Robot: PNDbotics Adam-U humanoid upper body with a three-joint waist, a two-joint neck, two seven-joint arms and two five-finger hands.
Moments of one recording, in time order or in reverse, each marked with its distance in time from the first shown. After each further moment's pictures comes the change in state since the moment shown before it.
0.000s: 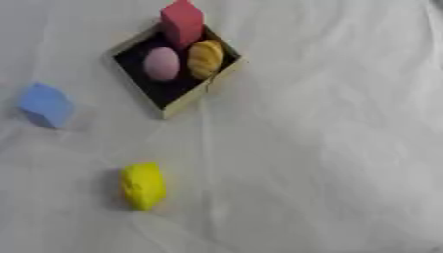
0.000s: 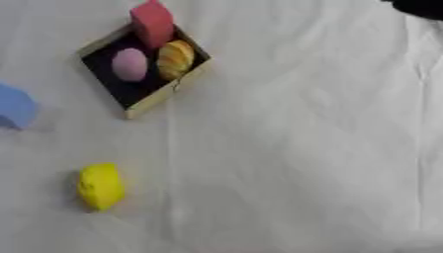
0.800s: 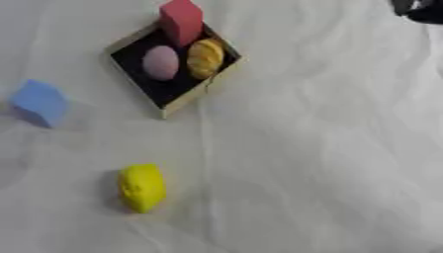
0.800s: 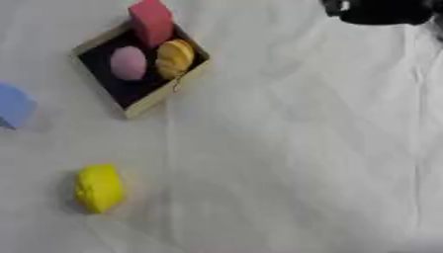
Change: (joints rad) left arm 0.188 -0.139 0.025 -0.298 0.272 0.022 0.520; right arm -0.089 0.019 0.072 0.000 -0.025 0.026 0.135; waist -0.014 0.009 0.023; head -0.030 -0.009
